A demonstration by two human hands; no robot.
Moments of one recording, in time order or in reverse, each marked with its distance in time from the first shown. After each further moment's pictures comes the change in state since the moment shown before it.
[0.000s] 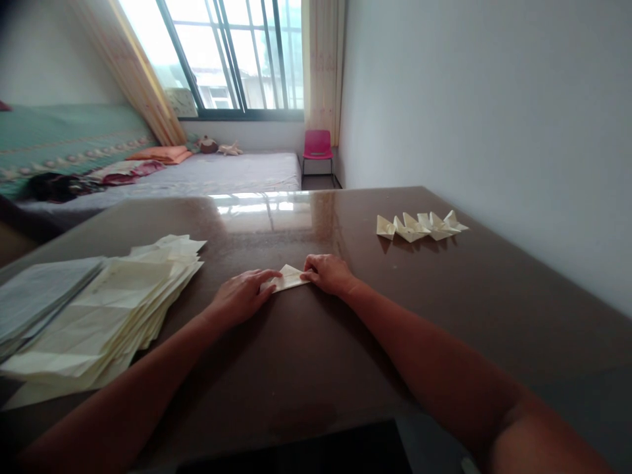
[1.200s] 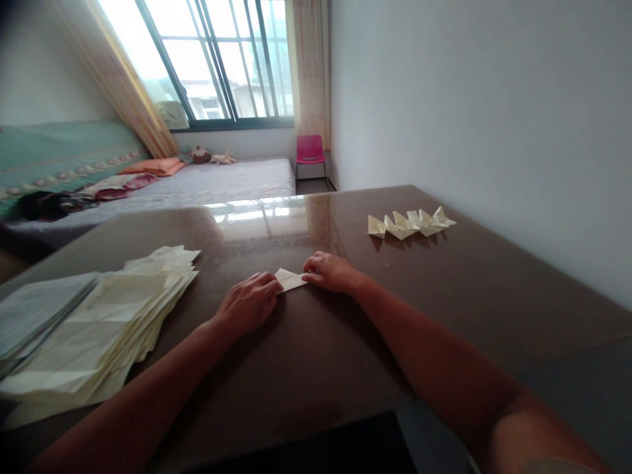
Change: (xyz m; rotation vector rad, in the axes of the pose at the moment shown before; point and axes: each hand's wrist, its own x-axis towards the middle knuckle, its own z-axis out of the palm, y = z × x) left_hand -0.001 0.020 0.001 0.178 0.106 0.281; right_hand -0.010 0.012 -0.020 -0.086 -0.043 -0.110
